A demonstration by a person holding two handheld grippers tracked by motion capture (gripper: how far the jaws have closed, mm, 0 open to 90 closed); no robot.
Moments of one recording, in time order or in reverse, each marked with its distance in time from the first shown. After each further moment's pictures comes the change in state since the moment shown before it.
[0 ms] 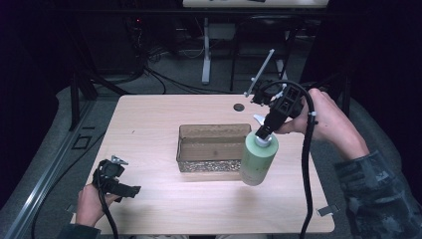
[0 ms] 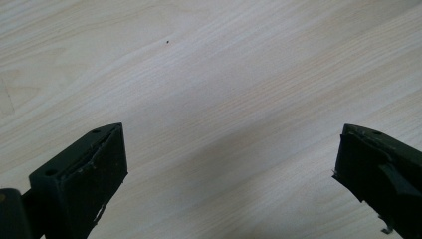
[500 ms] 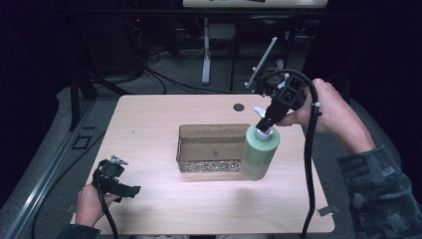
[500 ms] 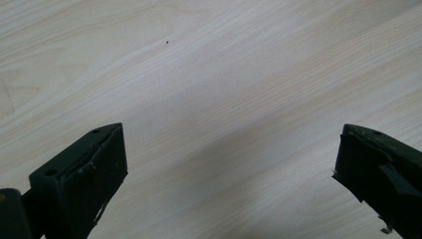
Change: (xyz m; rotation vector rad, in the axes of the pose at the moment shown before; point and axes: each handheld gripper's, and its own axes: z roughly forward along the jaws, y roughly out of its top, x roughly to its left) left arm 0.000 0.000 -0.001 0.000 -0.002 0.004; right arm -0.003 0.006 -0.018 -0.016 -0.011 -0.002
